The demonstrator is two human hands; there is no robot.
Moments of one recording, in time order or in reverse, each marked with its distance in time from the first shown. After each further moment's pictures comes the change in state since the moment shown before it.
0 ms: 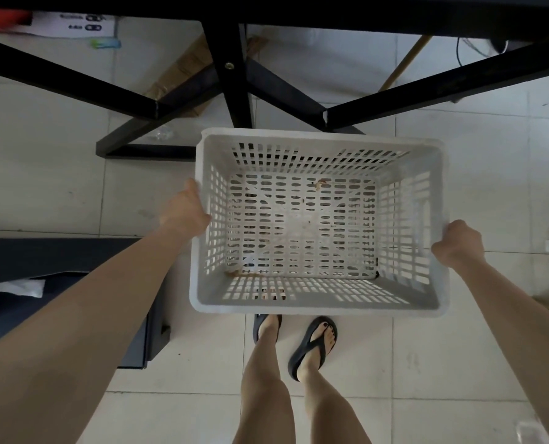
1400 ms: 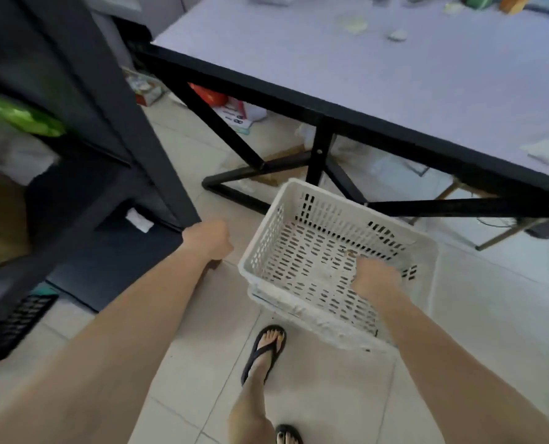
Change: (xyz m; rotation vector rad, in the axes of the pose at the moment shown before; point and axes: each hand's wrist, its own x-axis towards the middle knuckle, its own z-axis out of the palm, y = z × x) left_hand -0.256 -0.063 -0.034 0.073 0.129 -0.078; right_hand -0.206 -0.046 -0.030 -0.560 0.066 -0.816
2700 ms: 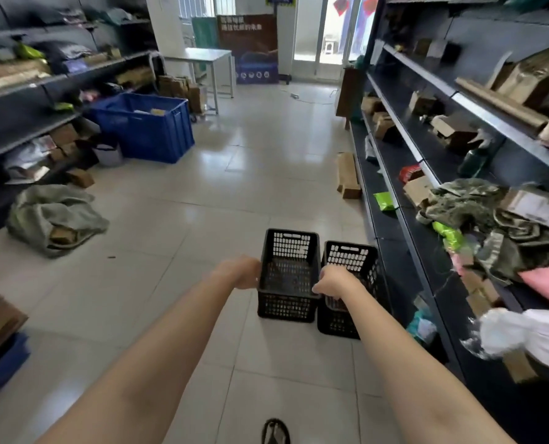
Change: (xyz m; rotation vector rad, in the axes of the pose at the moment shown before) left_hand -0.651 -0.776 0.147 -0.521 0.180 -0.862; right_hand -0.640 -0.877 0.121 -0.417 -0.085 -1.140
